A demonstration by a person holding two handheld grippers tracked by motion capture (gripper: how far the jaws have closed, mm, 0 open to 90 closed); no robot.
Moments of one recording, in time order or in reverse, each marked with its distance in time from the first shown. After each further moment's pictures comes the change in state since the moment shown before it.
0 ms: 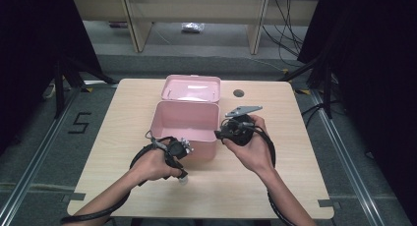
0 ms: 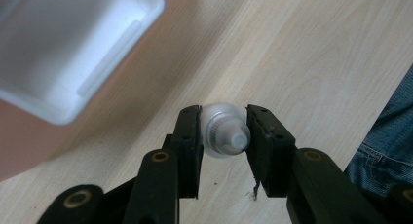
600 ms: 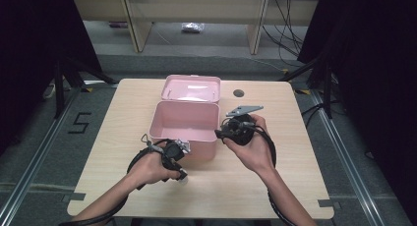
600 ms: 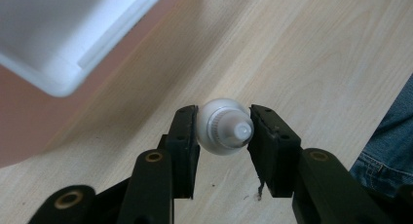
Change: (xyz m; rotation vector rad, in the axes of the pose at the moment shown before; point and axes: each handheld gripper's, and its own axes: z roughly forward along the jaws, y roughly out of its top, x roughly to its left) left arm 0.000 -0.012 0.002 -0.055 -0.002 -0.046; right arm 0.000 0.001 -0.003 0.012 0.001 0.017
